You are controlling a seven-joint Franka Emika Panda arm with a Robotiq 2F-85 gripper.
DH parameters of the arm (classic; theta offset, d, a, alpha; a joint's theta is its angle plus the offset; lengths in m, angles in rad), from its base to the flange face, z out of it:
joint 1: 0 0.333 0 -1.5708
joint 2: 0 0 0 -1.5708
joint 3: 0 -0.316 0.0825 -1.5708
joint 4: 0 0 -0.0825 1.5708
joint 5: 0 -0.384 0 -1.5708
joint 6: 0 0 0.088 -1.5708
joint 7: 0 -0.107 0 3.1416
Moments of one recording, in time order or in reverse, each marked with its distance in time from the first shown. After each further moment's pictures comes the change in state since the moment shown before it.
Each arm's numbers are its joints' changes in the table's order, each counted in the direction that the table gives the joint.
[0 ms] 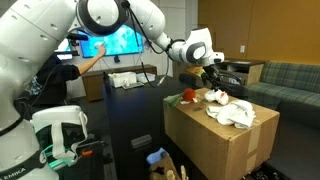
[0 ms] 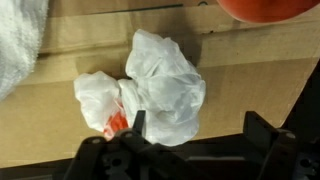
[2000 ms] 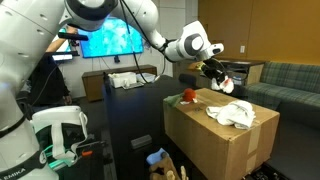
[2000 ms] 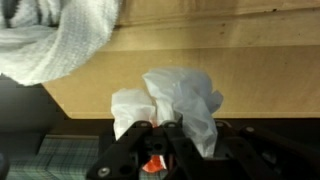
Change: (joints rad) arm 0.139 -0.110 0.215 -0.126 0.185 0.071 -0.158
